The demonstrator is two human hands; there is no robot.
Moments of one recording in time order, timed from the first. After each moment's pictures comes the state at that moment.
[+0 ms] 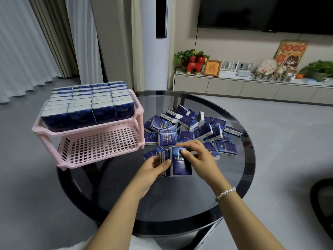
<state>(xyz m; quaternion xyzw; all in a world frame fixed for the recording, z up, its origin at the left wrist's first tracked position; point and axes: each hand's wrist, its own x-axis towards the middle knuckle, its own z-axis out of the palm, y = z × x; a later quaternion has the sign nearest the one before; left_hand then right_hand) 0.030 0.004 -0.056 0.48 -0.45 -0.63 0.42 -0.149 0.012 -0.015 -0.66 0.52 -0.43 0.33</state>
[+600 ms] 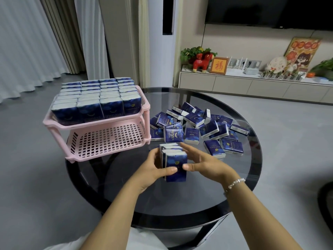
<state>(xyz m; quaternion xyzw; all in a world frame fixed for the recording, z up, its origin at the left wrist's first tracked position) 0.049 0.011 -0.056 0.46 -0.52 -0.61 0.38 -0.161 0.005 -0.020 -0.62 0.43 -0.25 0.61</state>
